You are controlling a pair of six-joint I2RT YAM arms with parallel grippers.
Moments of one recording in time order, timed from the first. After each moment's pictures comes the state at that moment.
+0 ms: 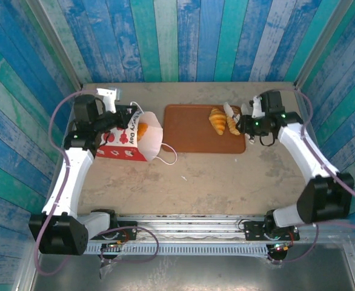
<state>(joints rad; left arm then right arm) -0.03 1.13 1.05 -0.31 0.63 -0.16 0.15 1.39 1.17 -0.72 -0.24 0.25</state>
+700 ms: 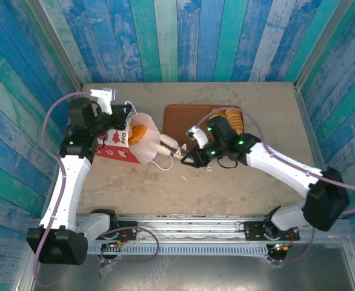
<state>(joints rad) -0.03 1.05 1.05 -0.32 0.53 -0.15 0.76 1.45 1.07 -0.46 -0.51 0.19</state>
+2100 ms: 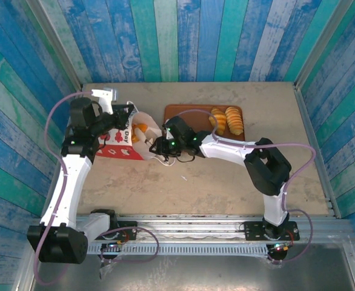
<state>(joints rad) -0.03 1.06 1.03 -0.28 0.59 -0.18 0.88 1.95 1.36 -0.15 -0.33 0.91</state>
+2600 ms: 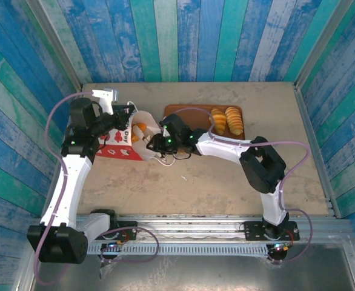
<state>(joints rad) -0.03 1.06 1.02 -0.28 0.60 -0.18 0.88 2.00 1.44 -0.15 -0.32 0.91</state>
